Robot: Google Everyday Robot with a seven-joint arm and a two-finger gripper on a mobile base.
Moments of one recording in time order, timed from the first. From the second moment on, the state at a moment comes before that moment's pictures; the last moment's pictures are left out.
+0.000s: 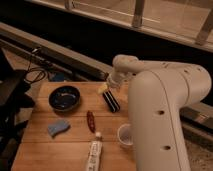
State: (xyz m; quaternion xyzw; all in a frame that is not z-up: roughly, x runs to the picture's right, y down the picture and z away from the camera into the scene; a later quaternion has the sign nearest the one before) arm 0.030 0.022 0.897 -0.32 0.04 0.59 0.74
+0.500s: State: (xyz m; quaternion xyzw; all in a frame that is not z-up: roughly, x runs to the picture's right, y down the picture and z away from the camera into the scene) arm 0.042 0.026 0.922 -0.30 0.02 0.60 0.74
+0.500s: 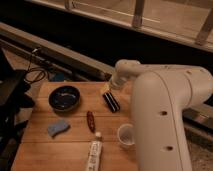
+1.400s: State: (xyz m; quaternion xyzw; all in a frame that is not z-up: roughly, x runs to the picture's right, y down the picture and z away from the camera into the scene) arm 0.027 0.067 0.962 -0.36 0.05 0.58 0.73
